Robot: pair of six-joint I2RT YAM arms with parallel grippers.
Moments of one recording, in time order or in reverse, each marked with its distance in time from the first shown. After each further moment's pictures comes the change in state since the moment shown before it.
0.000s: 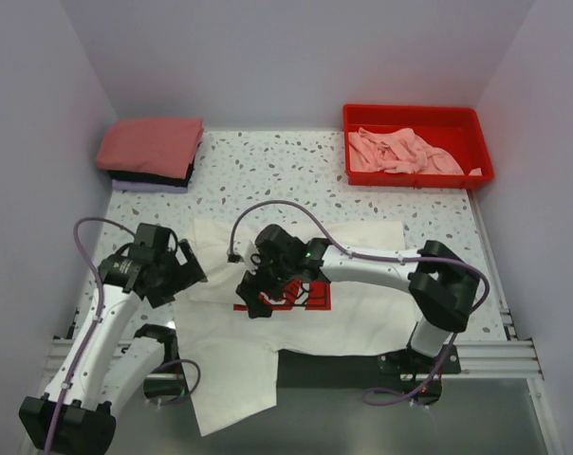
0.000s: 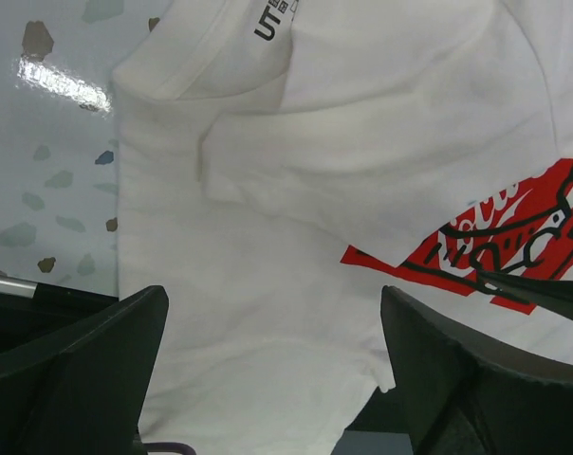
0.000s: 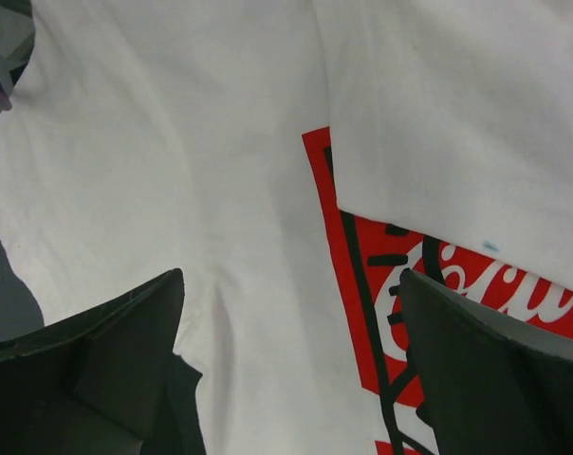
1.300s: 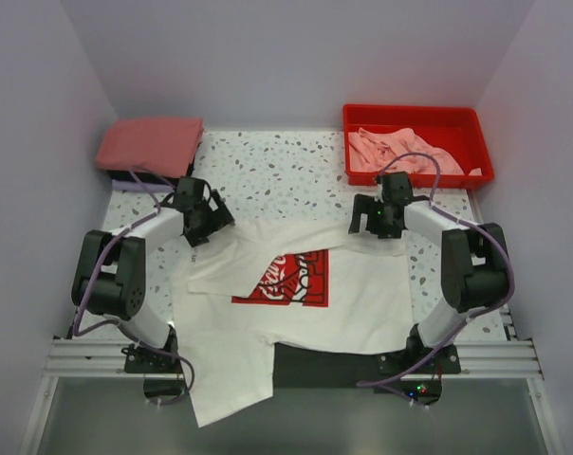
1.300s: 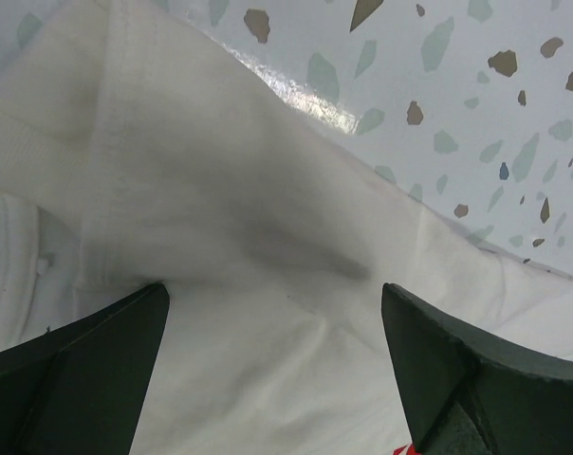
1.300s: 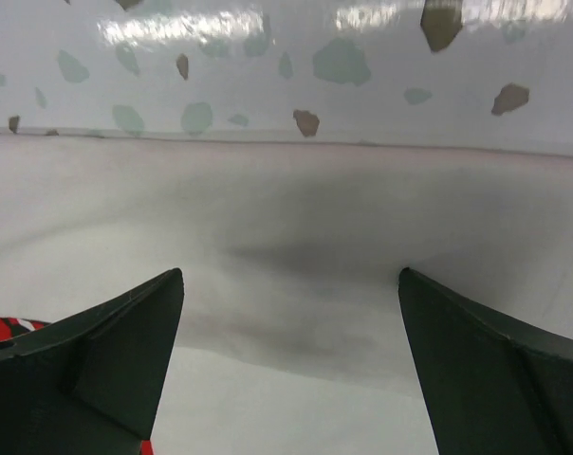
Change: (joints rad) left arm 0.002 0.814 0.149 0.809 0.016 -0.014; right arm -0.898 -0.059 -0.157 -0.071 0.293 0.271
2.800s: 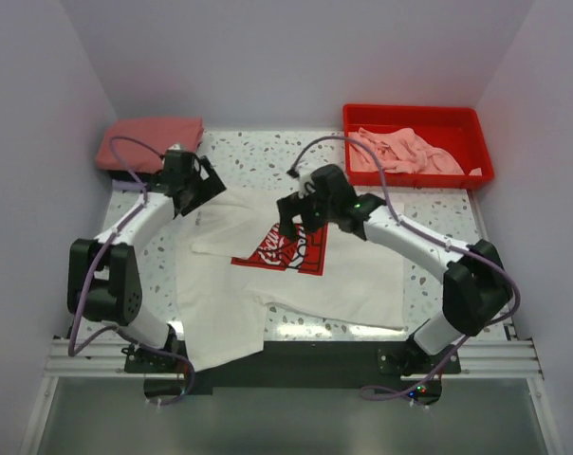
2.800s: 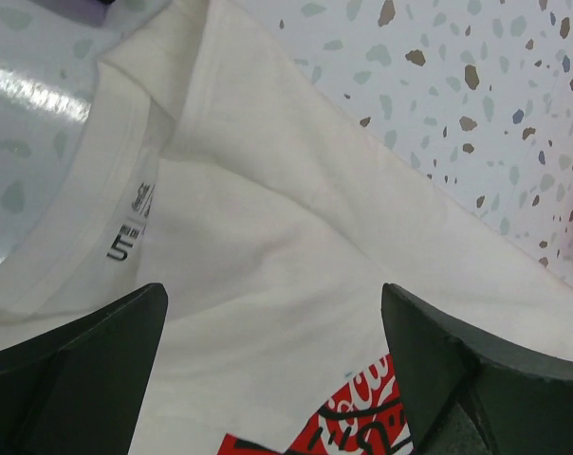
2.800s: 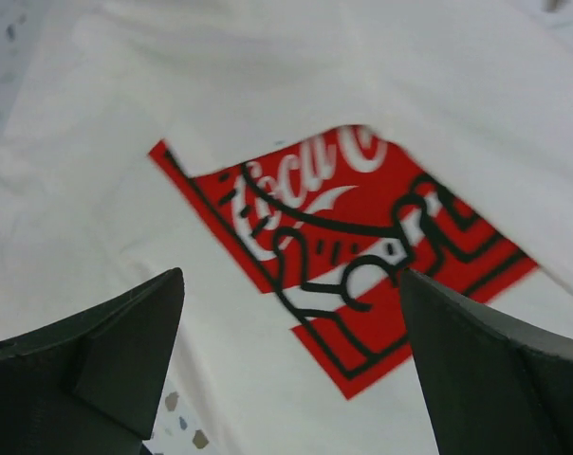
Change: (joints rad) left arm 0.042 -0.009 0.223 -0.009 -0.059 0.059; right arm 0.442 -0.108 0.218 0.031 -0.059 -0.104
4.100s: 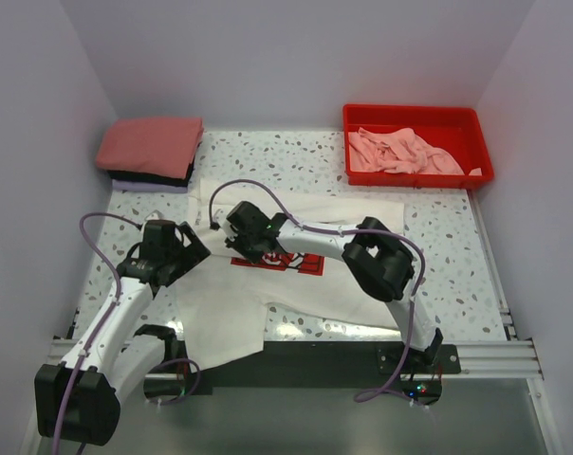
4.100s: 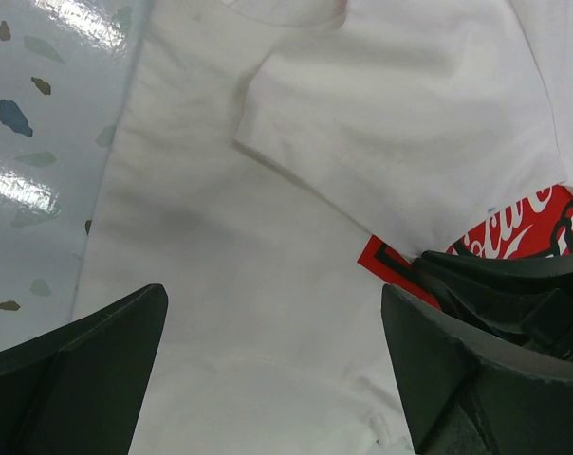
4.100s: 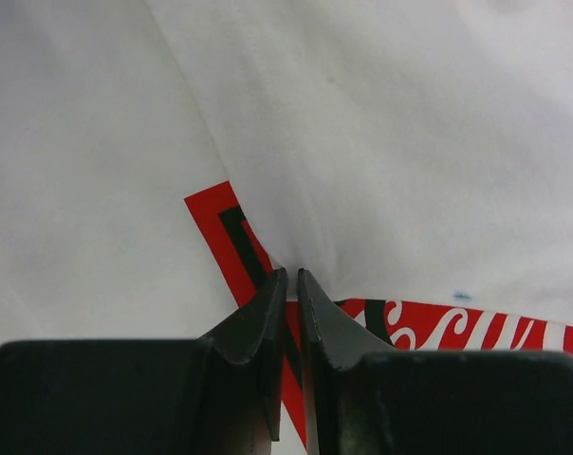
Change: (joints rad) left arm 0.003 -0.717 -0.568 -0.253 -0.031 -0.096; right arm 0.369 0.577 0.386 -0.052 0.156 -0.275
